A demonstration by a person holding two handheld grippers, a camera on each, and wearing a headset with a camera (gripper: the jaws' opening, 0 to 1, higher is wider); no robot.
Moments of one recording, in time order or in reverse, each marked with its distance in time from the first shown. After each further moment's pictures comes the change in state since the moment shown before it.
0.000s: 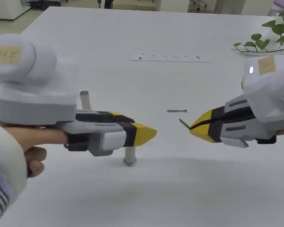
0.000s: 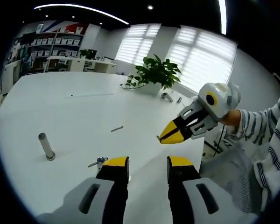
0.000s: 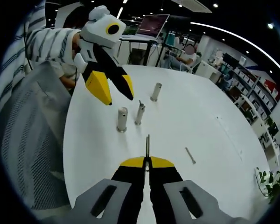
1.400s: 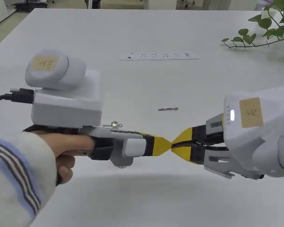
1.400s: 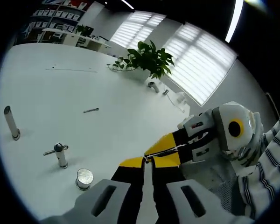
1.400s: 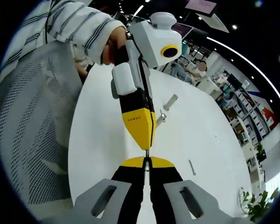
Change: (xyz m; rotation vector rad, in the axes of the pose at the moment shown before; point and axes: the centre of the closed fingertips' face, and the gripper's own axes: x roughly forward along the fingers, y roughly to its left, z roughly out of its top) left arm 0.033 -0.041 -0.026 -0.173 0.111 -0.165; right arm 0.002 0.044 0.013 -0.218 -0.010 -0.070
